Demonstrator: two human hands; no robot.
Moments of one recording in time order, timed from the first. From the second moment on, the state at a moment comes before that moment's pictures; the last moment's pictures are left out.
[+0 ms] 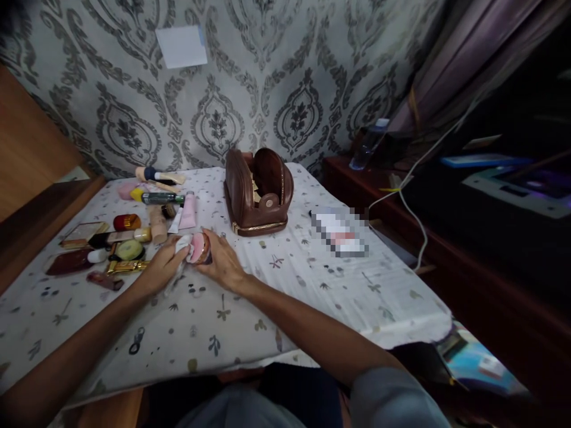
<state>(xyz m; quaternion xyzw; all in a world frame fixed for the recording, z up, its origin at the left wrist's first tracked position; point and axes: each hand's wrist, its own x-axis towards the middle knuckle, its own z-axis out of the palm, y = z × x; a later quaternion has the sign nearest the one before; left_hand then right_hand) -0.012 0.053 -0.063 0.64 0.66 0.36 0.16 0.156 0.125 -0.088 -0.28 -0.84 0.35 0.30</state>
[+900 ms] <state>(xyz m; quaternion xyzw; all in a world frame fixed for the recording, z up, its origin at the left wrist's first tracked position) -0.007 0.043 -0.059 0.78 0.44 0.43 0.12 0.156 0.123 -0.084 -0.29 -0.83 0.38 0.30</state>
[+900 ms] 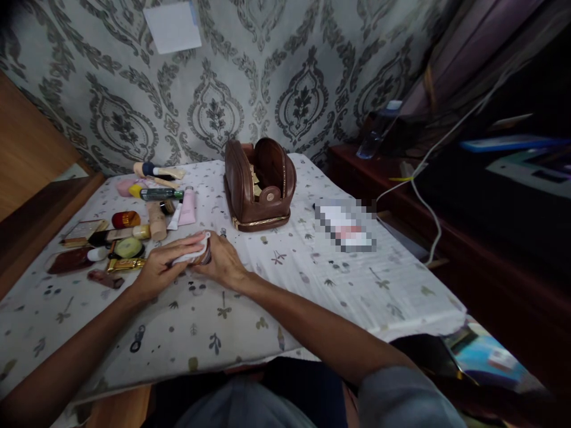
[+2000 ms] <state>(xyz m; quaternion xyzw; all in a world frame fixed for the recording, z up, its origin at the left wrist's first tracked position) 0.003 0.038 -0.044 0.59 0.64 0.43 0.23 0.155 0.127 -0.087 -0.32 -0.81 0.36 0.34</state>
